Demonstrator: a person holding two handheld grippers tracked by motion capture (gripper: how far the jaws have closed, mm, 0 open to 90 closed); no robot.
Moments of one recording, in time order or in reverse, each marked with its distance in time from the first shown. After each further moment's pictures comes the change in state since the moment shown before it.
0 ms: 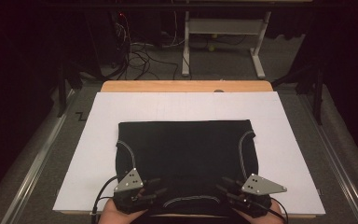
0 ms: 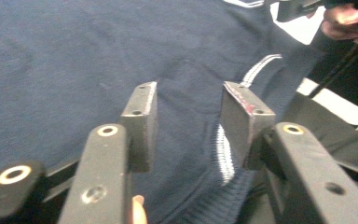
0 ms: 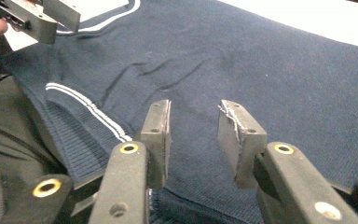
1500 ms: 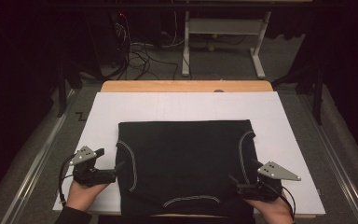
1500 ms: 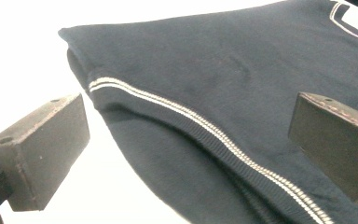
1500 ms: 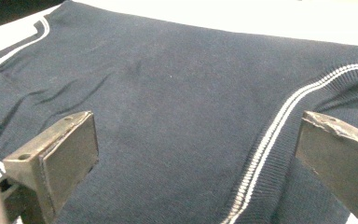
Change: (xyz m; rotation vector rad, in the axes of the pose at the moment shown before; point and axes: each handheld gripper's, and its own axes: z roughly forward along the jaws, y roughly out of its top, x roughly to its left) left arm 0.108 -0.020 -0.063 -0.115 0.307 -0.196; right arm -0.047 -0.010 0.000 -0.065 -0.201 0.176
